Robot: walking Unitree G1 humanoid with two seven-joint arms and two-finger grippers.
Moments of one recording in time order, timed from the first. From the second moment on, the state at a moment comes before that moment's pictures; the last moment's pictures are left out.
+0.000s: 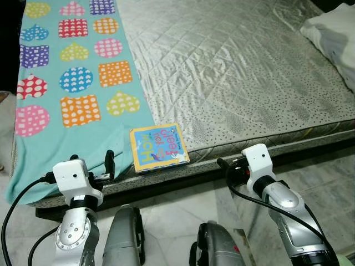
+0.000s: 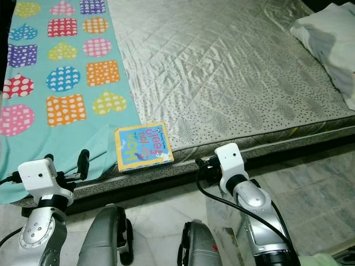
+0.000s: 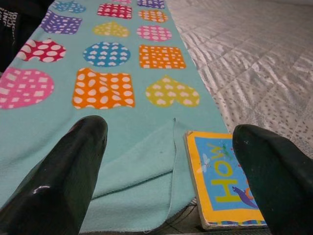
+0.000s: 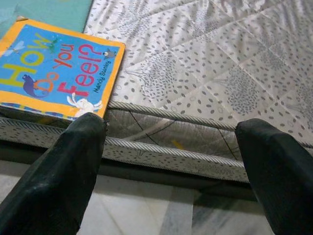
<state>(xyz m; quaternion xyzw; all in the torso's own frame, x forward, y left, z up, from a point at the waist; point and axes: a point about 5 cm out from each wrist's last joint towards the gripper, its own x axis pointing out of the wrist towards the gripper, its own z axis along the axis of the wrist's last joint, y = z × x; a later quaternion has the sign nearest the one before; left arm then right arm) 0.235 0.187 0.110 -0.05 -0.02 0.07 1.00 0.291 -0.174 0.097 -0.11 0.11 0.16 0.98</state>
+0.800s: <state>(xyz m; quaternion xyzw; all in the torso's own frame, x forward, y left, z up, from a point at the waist) 0.237 0.181 0.111 -0.06 -0.03 0.06 1.00 0.290 -0.178 0.096 -0.11 0.11 0.15 0.98</state>
